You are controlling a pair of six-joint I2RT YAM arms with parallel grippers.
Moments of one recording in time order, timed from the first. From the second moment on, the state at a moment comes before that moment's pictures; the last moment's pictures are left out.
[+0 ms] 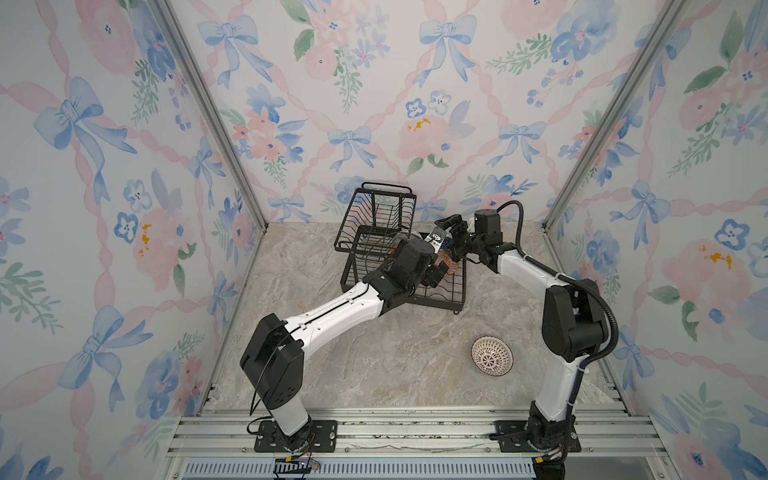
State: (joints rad) left arm -0.82 1.68 1.40 -0.16 -0.39 0.13; right arm 0.28 1.95 1.49 -0.02 -0.36 1.29
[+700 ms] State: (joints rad) left arm -0.82 1.67 1.39 -0.16 -0.39 0.13; right arm 0.29 1.95 1.43 0.04 -0.36 1.31
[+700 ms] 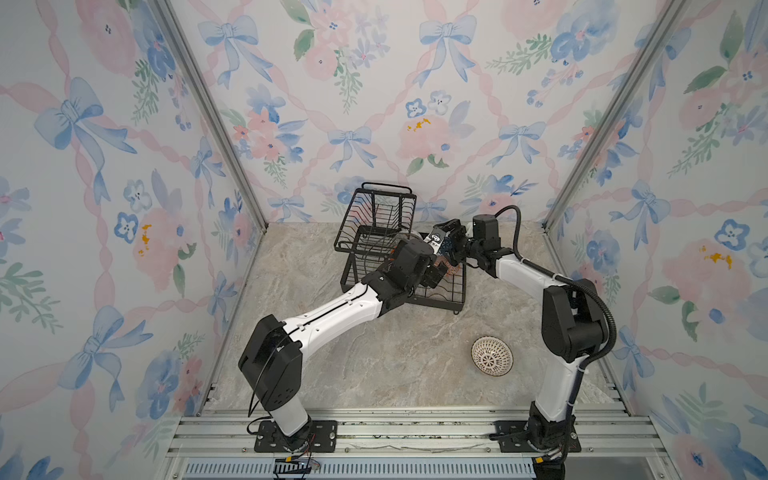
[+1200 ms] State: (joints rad) left arm -0.82 1.67 1.39 -0.16 -0.39 0.13; right arm 0.27 1.88 1.47 -0.06 -0.34 1.20
